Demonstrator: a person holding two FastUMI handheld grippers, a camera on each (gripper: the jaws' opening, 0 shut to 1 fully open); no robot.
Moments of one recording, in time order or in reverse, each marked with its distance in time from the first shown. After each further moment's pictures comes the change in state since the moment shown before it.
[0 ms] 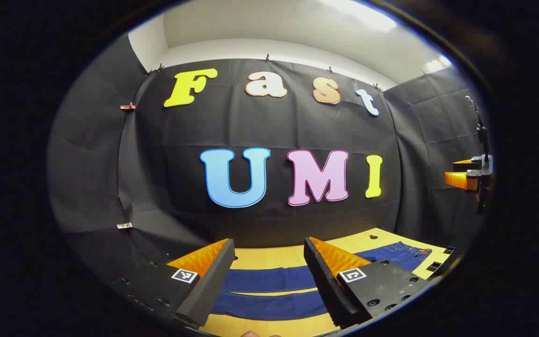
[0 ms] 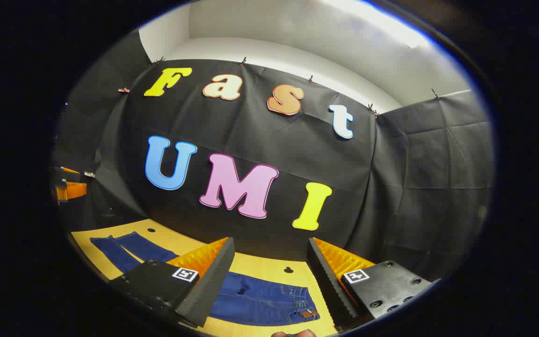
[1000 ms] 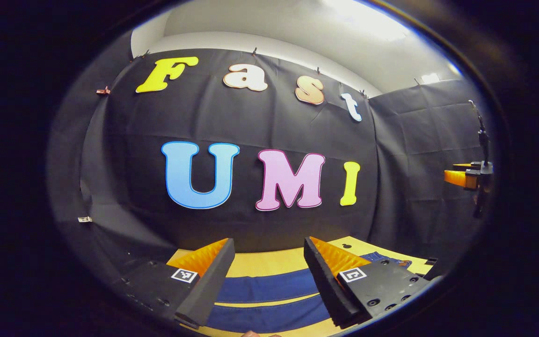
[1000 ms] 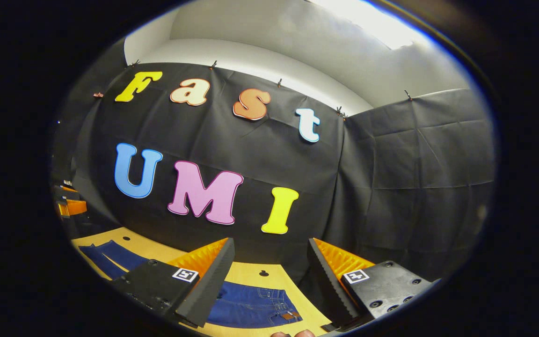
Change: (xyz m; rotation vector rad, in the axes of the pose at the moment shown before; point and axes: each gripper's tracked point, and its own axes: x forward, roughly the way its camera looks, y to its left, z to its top) left arm 0.074 -0.060 0.006 -0.078 -0.009 -0.194; right arm -0.003 -0.058 0.014 0.009 -0.009 -0.171
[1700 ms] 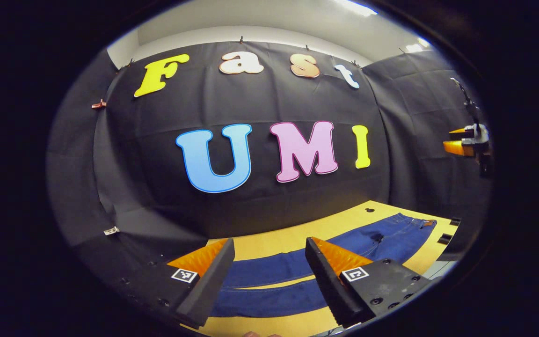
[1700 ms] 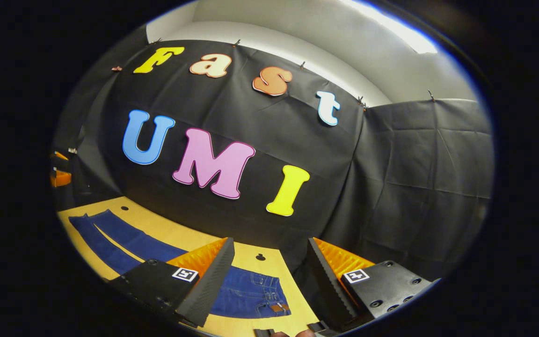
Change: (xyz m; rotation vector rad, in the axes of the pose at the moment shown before) left arm -0.046 0.064 -0.062 0.208 0.145 0.062; right arm 0.022 0.013 -0.058 -0.147 0.087 0.092
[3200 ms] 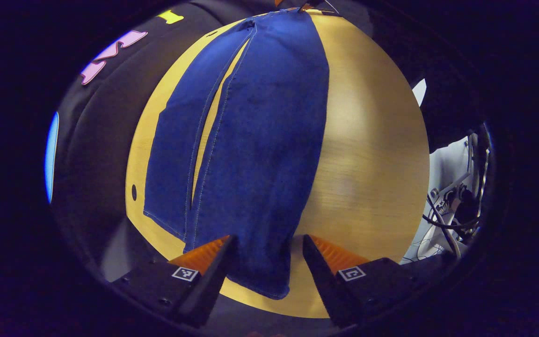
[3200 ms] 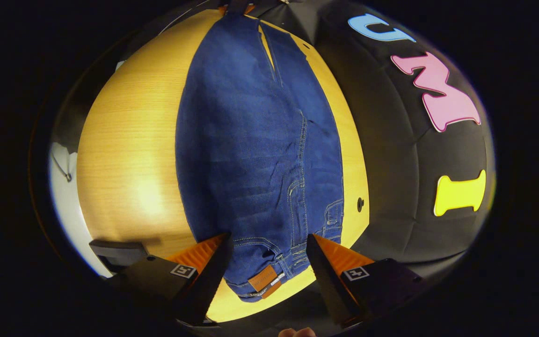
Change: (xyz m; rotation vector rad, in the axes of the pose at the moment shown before) left arm 0.054 0.075 -0.346 0.958 0.880 -0.757; right arm 0.077 0.055 -0.412 -0.999 0.451 0.941
